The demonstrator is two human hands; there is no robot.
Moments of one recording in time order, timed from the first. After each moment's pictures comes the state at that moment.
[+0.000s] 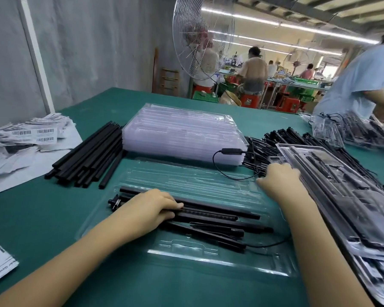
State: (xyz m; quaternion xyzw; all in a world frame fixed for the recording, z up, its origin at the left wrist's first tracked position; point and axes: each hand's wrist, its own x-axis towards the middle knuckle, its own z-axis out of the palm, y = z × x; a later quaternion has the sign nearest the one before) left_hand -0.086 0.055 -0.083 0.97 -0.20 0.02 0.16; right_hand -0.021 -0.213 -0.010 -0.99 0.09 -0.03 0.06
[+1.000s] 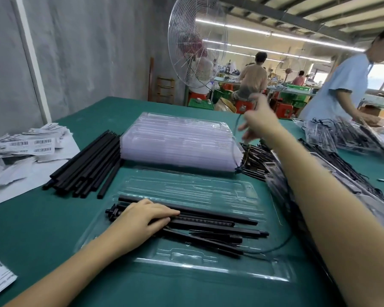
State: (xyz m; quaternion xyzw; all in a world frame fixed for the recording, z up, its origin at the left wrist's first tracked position) left_hand -0.089 0.070 -0.103 0.95 -0.18 0.06 0.26; right_hand 0.049 -0.183 0.082 -0.86 -0.07 -0.09 0.51
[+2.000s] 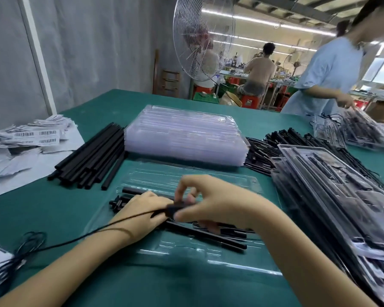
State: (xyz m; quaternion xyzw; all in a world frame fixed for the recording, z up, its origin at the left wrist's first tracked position) left_hand -0.083 0.070 -0.107 0.95 -0.18 0.07 0.24; right_hand -0.099 -0.123 0.015 -0.87 -0.29 0.21 0.33
